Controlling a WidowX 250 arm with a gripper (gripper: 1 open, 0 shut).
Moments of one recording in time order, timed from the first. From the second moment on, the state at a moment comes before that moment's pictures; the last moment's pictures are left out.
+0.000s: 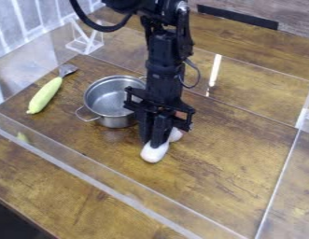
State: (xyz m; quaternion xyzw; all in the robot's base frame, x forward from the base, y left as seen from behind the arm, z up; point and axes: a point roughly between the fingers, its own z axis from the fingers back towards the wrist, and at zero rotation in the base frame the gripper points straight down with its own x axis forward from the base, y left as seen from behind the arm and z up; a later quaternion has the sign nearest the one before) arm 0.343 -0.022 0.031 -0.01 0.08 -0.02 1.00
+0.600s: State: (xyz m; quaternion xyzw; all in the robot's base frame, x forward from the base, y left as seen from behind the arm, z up) arm 0.332 -0.020 0.034 -0.01 0.09 0.01 1.00
